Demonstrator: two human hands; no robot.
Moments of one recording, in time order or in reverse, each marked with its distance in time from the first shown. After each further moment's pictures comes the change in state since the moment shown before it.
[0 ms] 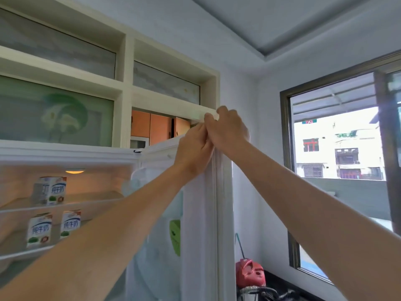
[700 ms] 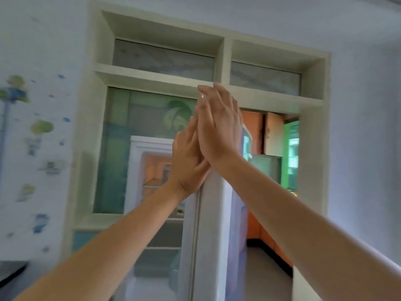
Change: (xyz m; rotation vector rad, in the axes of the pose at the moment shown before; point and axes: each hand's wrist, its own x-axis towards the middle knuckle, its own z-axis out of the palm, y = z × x) left_hand -0.088 -0.032 -0.187 0.501 0.185 -0.059; right_hand -0.072 -0.173 0.084 0.819 0.097 -0.413
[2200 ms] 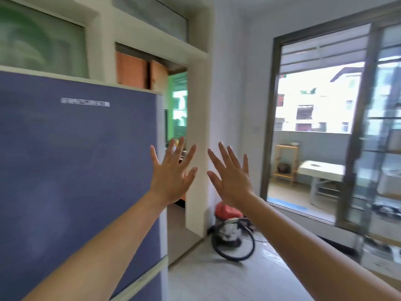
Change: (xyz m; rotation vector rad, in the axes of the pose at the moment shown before) left_hand -0.088 -0.106 0.156 0.183 -0.568 0.195; right_hand -0.158 0.176 -0.058 -1.211 -0.589 0.372
